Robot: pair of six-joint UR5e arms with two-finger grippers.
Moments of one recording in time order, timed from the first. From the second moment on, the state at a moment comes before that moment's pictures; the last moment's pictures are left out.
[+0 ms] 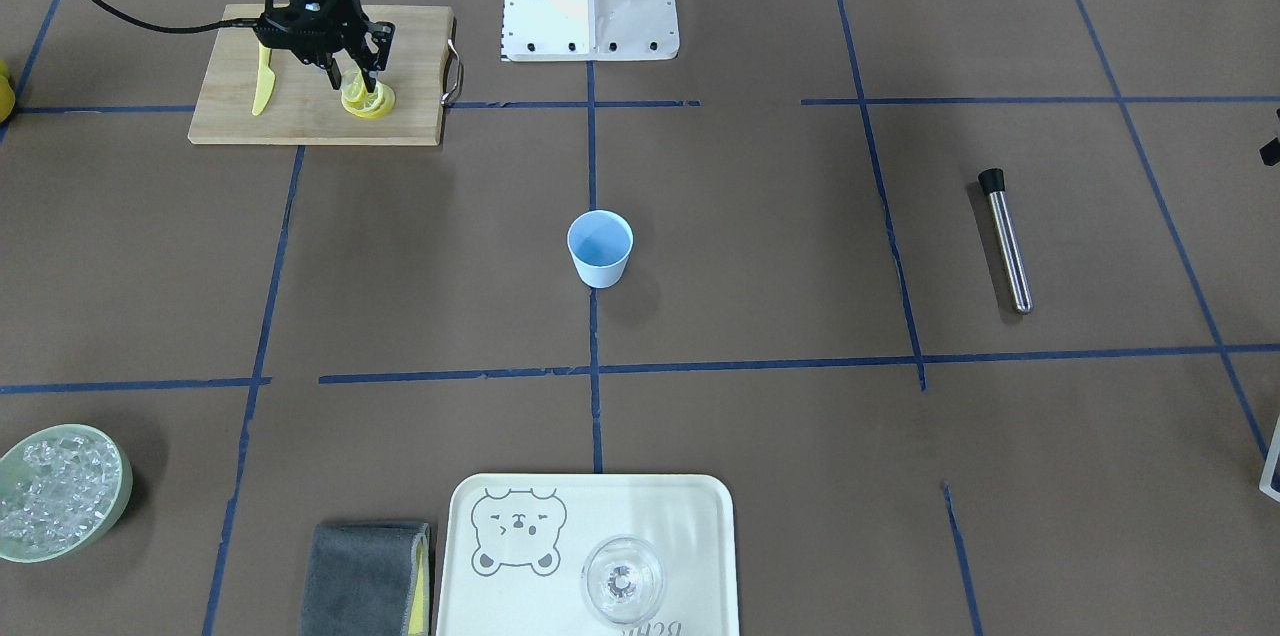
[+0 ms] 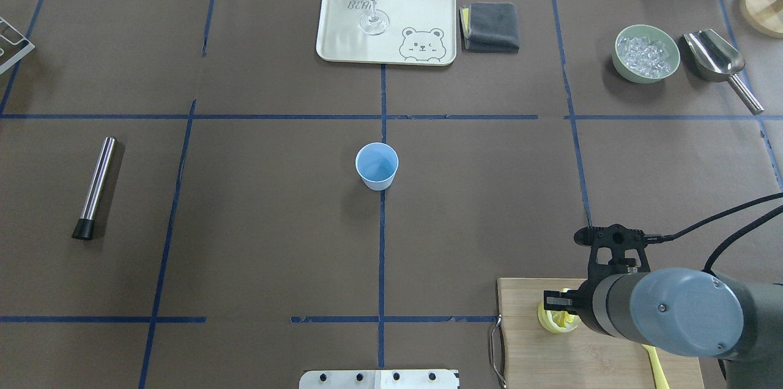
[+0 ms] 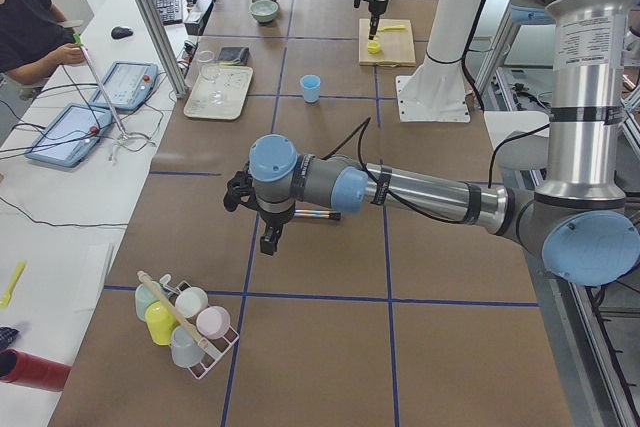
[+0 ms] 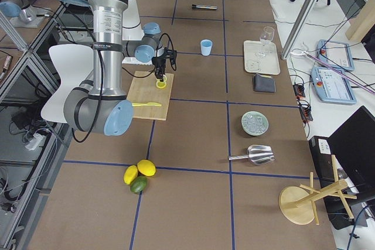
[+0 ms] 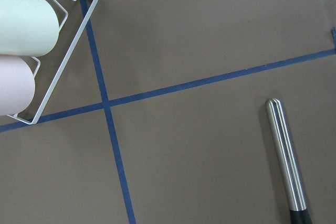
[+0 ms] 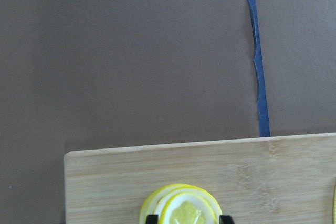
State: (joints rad) left arm -1.50 -1.52 -1.79 -1.63 -2.43 0.02; right arm 0.21 -1.62 2.28 -1.52 1.62 1.51
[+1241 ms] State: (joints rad) left arm -1.50 -1.51 -1.80 -1.63 -2.43 0.02; right arm 0.45 -1.09 2.07 -1.75 1.74 1.51
